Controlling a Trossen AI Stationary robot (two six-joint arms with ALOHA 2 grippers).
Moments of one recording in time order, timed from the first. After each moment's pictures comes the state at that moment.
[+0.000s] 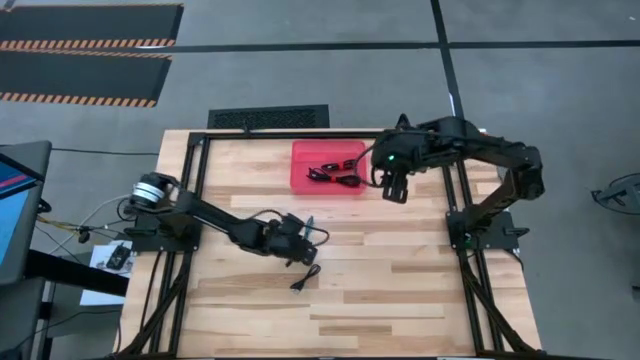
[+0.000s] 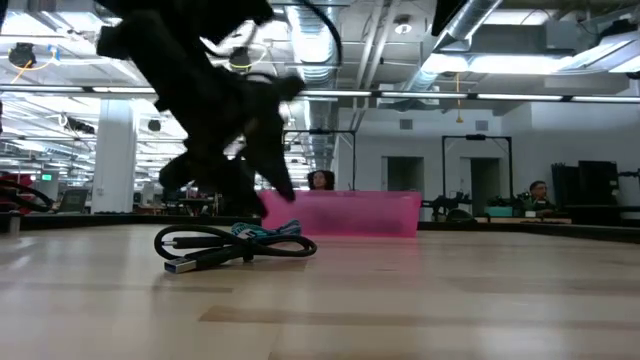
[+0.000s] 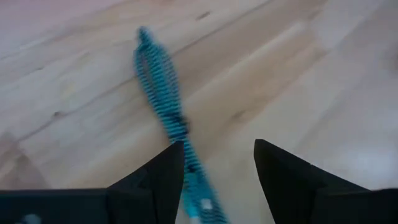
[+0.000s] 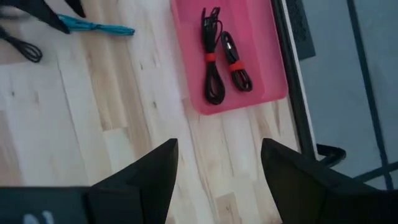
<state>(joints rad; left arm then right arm) -0.25 1.77 0.93 -0.18 -0.42 -1.13 -0.07 1.54 1.91 -1.53 0.29 0.06</state>
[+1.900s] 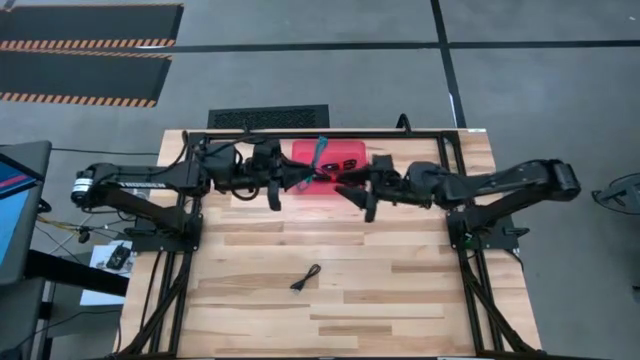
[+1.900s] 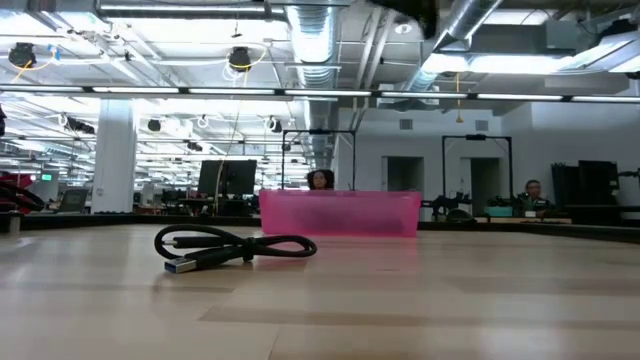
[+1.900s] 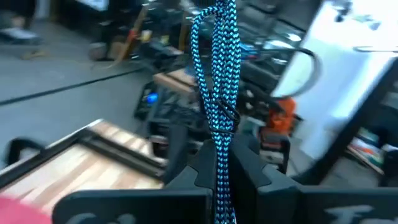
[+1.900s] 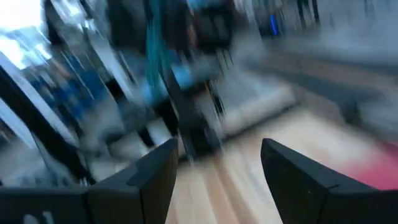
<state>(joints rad) 0.04 1.21 1.11 0.15 -0.06 -0.41 0.05 1.22 0.90 0.37 0.22 0.40</state>
